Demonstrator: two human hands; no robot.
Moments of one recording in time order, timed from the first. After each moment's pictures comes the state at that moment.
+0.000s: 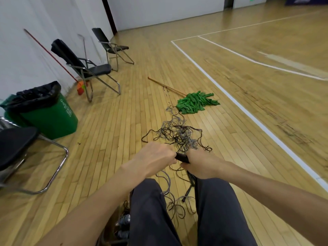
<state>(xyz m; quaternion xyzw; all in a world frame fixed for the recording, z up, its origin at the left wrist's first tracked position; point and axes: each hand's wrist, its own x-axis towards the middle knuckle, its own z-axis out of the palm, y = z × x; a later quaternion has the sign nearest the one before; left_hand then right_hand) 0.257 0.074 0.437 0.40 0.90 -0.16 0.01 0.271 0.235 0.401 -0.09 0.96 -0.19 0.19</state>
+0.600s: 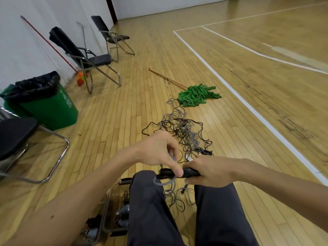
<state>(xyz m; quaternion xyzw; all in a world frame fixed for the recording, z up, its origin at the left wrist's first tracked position) 0.252 0.063 0.450 0.34 0.87 0.27 0.21 0.293 0.261 0.400 -0.33 0.90 -0.18 0.23</state>
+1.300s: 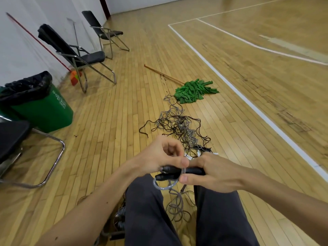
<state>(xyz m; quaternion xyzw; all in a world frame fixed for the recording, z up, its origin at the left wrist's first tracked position) 0.250 0.073 0.424 0.29 0.74 0.55 0.27 0.300 0.272 0.403 -0.27 0.88 -0.36 0.16</state>
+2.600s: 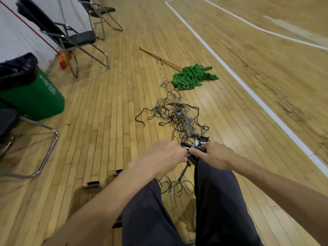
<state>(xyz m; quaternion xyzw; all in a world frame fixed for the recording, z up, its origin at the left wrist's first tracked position) 0.235 0.100 0.405 0.39 0.91 -0.06 0.14 0.228 0.297 0.302 -0.04 0.96 -0.21 0.18</state>
